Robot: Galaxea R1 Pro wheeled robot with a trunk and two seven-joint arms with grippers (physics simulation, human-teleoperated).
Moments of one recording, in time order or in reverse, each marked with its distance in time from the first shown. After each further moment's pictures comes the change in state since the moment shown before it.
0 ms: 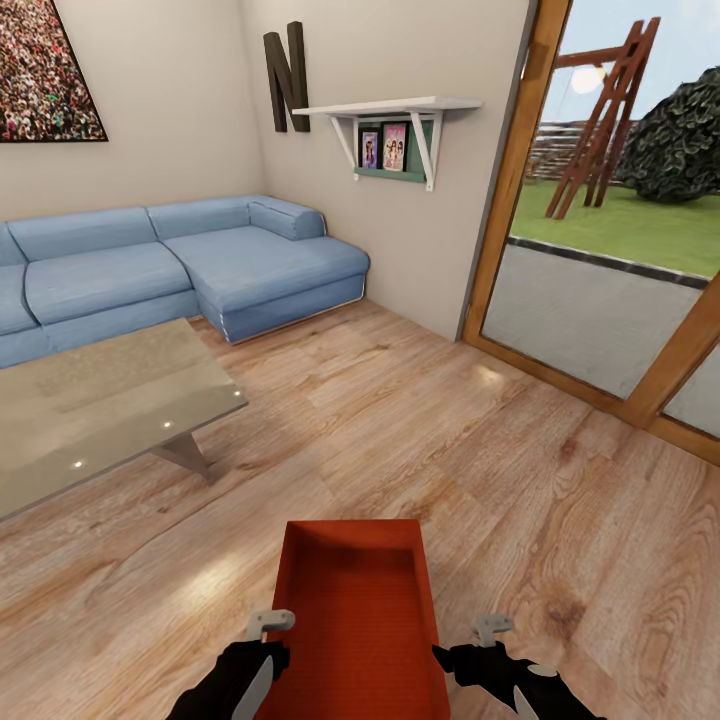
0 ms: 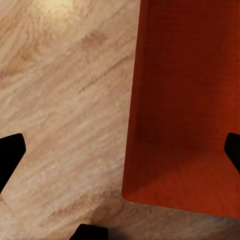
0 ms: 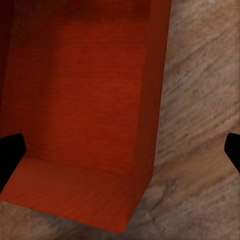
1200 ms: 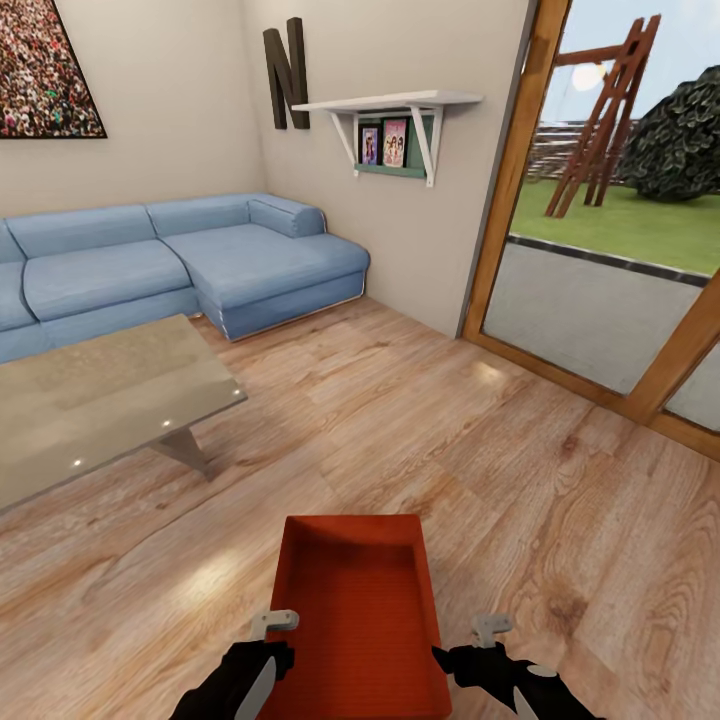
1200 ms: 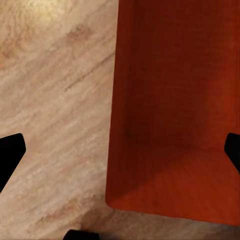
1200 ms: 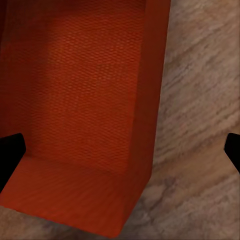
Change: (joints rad) left arm 0.000 -0.007 -0.003 0.001 -0.003 0.001 -0.024; right arm 0.000 0.000 0.003 0.003 0.002 0.000 -0.001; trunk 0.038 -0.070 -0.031
